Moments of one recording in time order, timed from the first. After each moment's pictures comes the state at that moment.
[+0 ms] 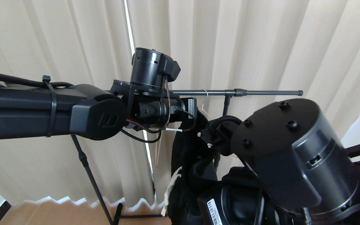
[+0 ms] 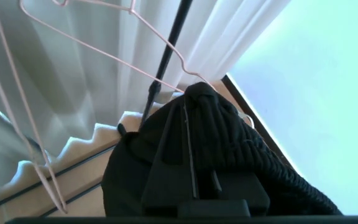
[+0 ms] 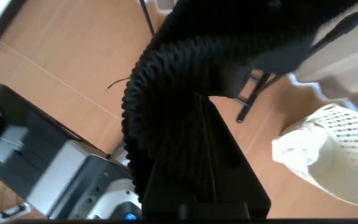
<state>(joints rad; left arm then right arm) -0.68 1.94 -1.49 -0.05 0.02 -0.29 1.15 1.67 -1.25 0.38 -0.37 0.55</state>
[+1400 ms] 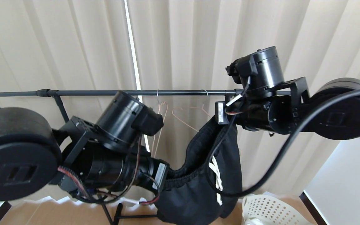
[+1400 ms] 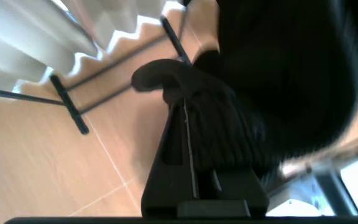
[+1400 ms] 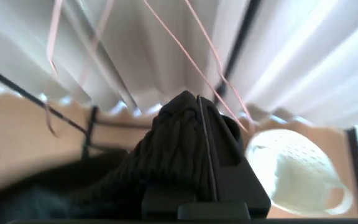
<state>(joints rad) -0.79 1.67 -1.13 0.33 0.15 -0.25 0.69 1.88 -1.46 0.12 -0.49 0.40</state>
